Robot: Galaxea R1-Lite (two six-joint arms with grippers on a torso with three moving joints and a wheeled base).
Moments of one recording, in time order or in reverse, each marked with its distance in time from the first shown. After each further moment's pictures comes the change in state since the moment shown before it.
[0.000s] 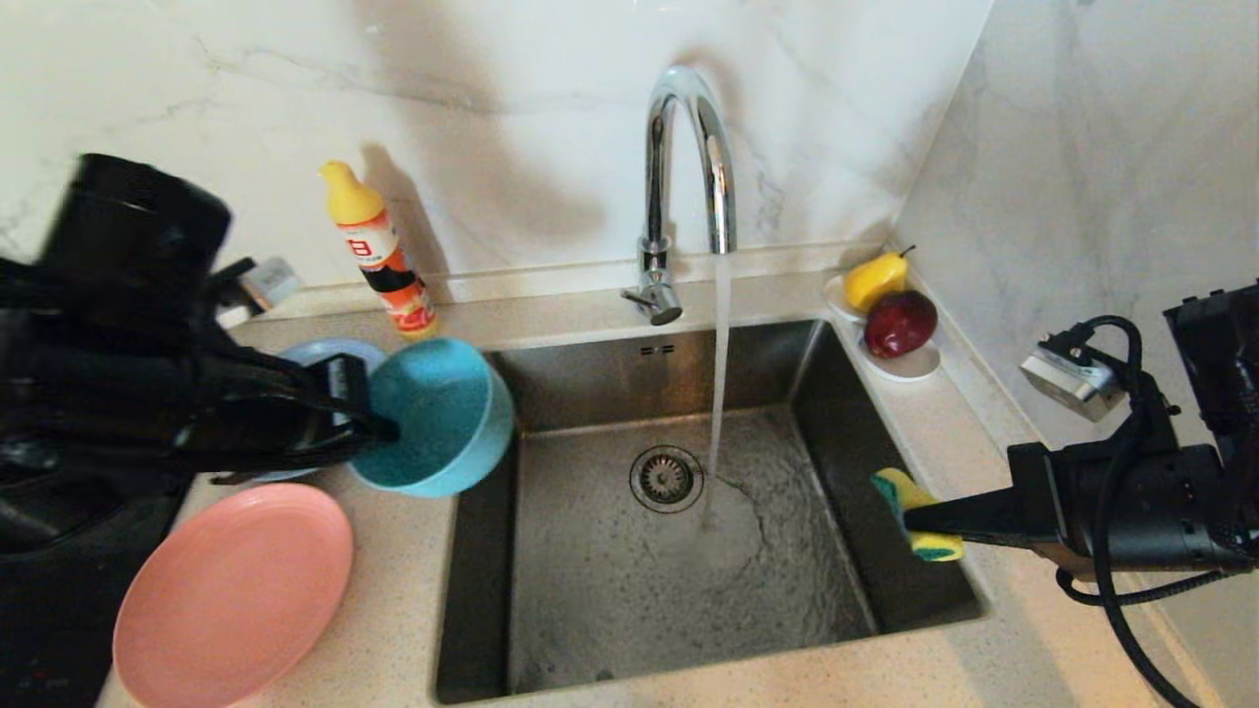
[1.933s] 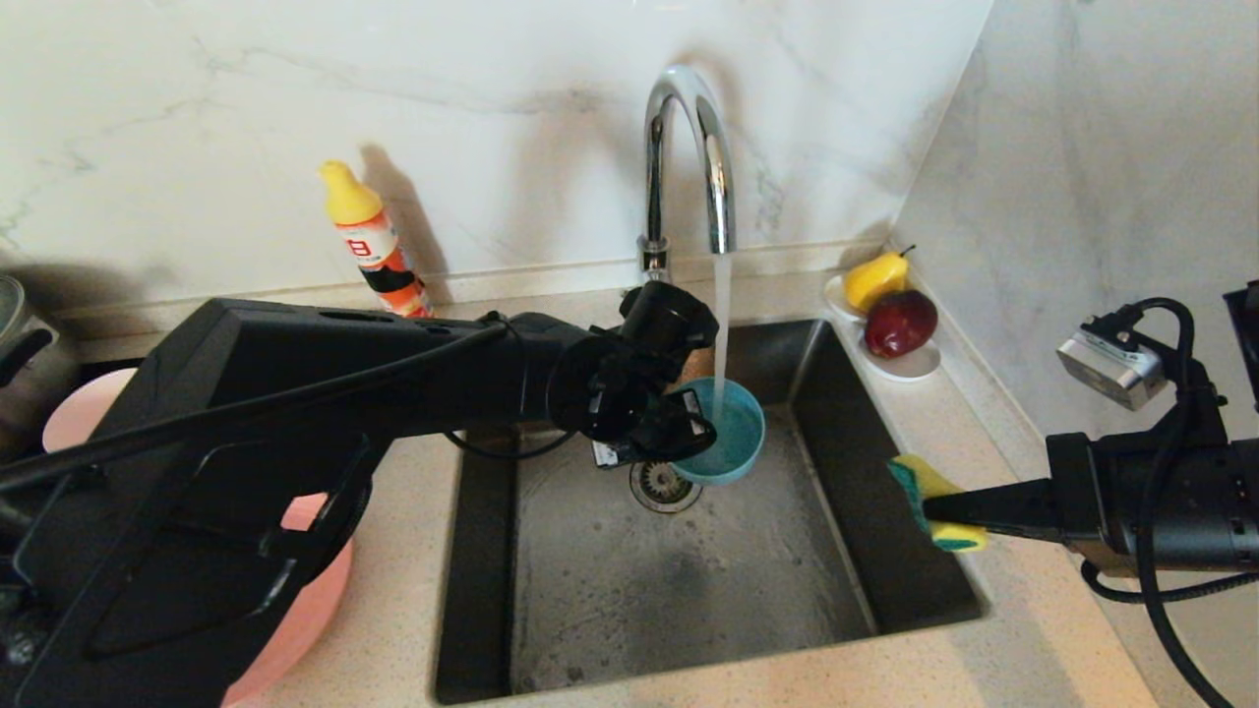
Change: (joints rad) left arm -0.387 0.785 -0.692 -0.012 0.283 -0.247; right arm -0.006 -0.058 0.004 -0.001 -0.001 -0.001
